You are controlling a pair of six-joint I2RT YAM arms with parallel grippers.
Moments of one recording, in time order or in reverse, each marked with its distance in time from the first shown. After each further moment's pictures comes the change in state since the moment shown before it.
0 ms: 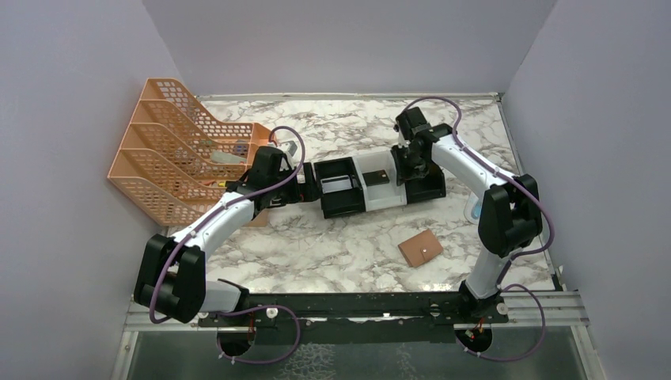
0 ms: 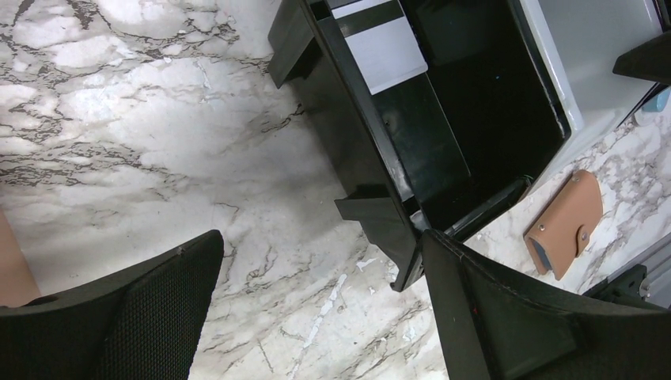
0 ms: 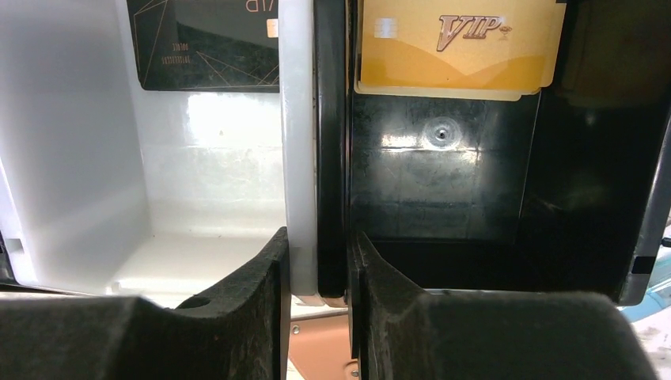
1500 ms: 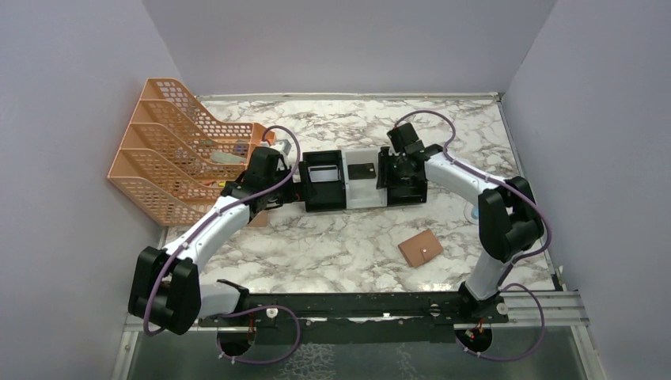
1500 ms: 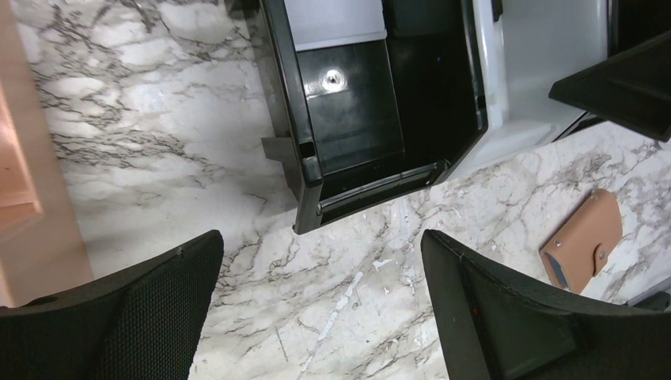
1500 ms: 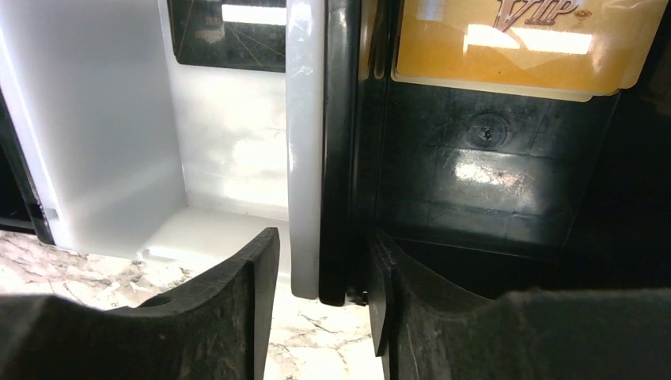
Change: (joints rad) left arm 0.000 -0.049 0.001 -0.052 -0.079 0.003; right arm 0.061 -0.026 -0.213 0.357 -0.064 0.191
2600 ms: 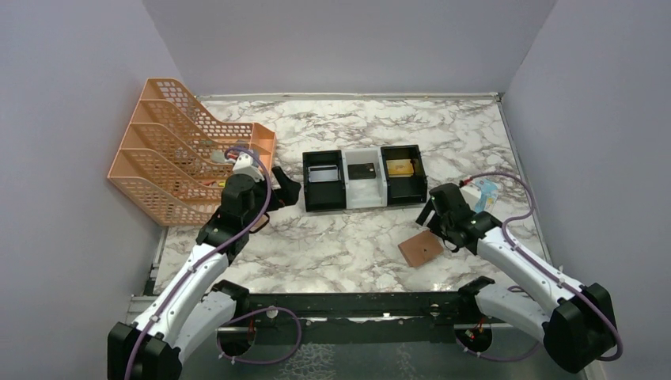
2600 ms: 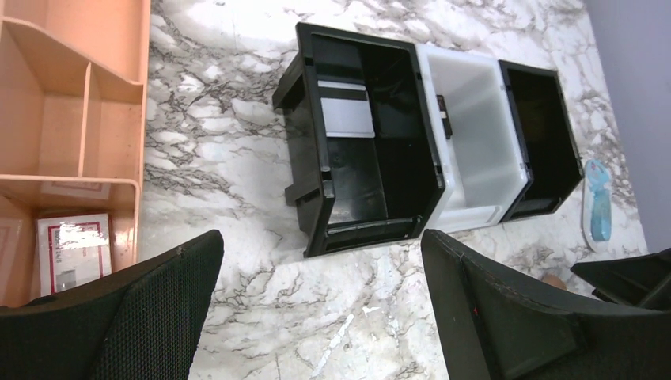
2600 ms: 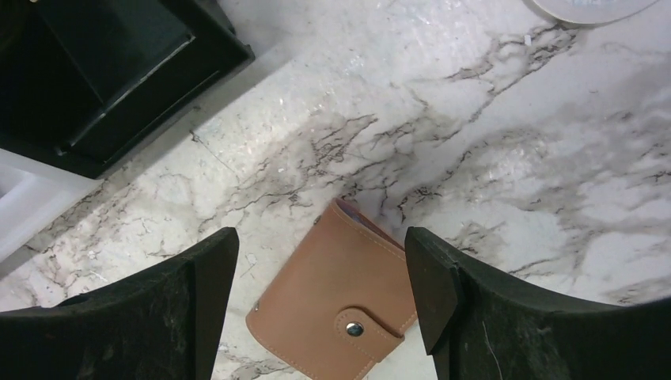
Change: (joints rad) left arm 0.002 -0.441 -0.244 0.167 -0.209 -0.113; right arm 0.002 -0.768 -0.657 -0.078 0.436 0.488
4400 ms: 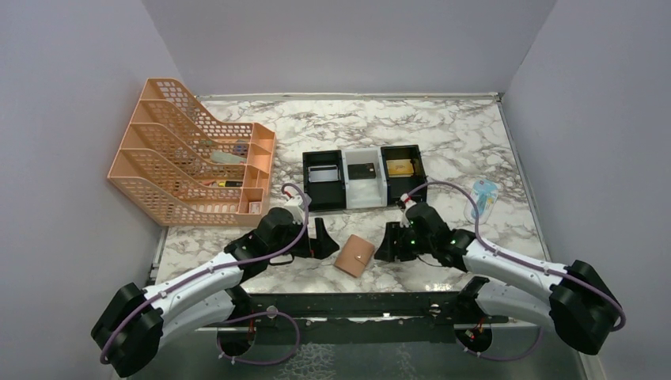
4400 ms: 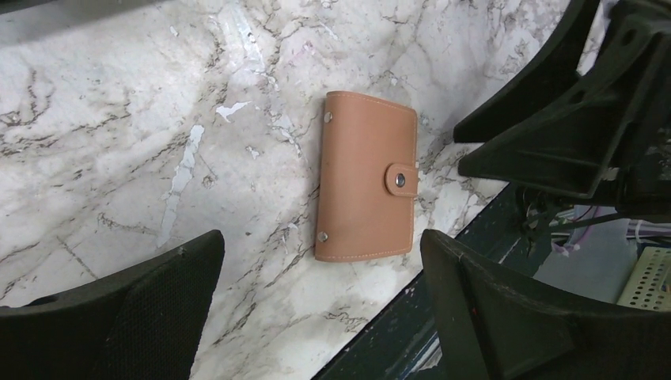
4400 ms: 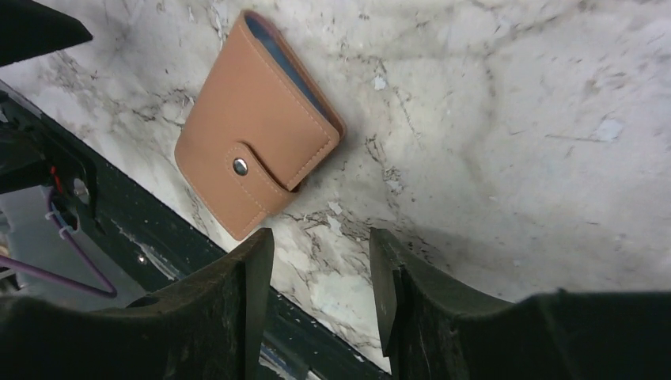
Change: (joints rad) left arm -0.387 0.054 -0.248 0.127 0.213 -0.129; right arm 0.282 0.038 -0.169 0.399 -0.593 -0.216
